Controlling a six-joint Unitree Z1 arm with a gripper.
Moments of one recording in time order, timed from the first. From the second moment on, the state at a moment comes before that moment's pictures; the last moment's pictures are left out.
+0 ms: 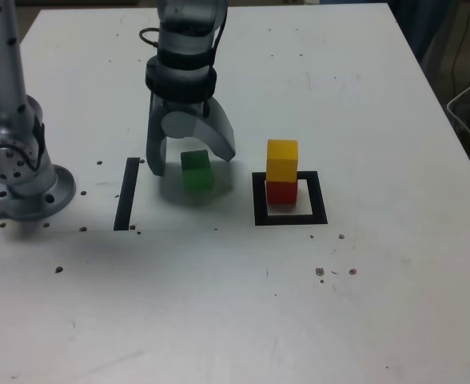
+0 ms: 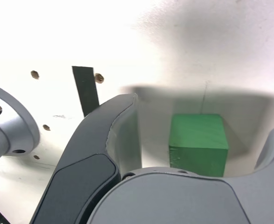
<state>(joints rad) 0.19 1.77 -0.96 0.98 0.02 0.11</state>
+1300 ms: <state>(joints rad) 0.19 1.78 -1.12 1.14 0.02 0.17</state>
